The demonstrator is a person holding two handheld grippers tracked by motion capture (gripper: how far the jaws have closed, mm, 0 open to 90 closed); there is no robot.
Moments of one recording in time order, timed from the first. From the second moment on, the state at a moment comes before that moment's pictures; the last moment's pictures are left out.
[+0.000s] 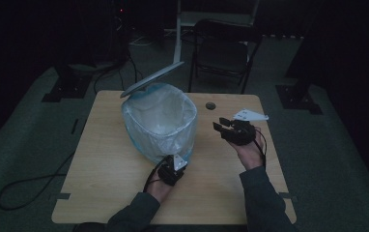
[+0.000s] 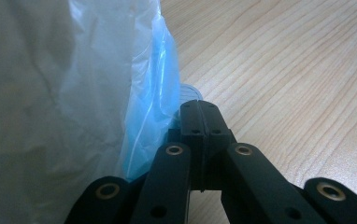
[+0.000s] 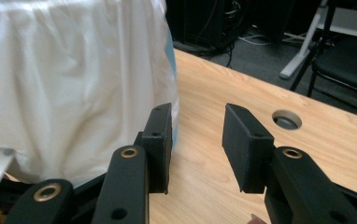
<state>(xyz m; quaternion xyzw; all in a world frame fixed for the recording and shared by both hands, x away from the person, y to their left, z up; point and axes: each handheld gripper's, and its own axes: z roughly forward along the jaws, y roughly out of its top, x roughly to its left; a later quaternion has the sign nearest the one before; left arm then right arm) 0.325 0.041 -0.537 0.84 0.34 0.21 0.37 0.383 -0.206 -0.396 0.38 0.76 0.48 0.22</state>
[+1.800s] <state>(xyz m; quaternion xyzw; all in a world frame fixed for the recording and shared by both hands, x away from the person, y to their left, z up) 0.295 0.071 -0.515 0.83 0.34 0.20 0.39 0.386 -0.230 -0.442 0.43 0.76 0.46 0.19</state>
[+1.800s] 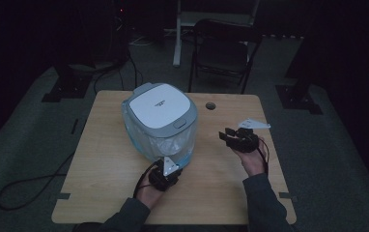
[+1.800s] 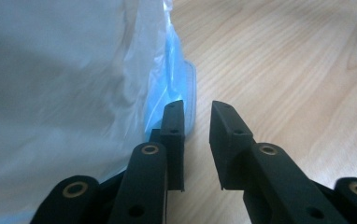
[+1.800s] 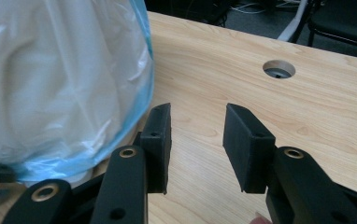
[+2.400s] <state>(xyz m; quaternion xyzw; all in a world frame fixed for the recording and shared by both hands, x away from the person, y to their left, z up) 0.283 0.148 -0.517 0.81 0.40 0.19 0.39 0.436 -0.246 -0.489 0.47 0.77 0.38 0.20</state>
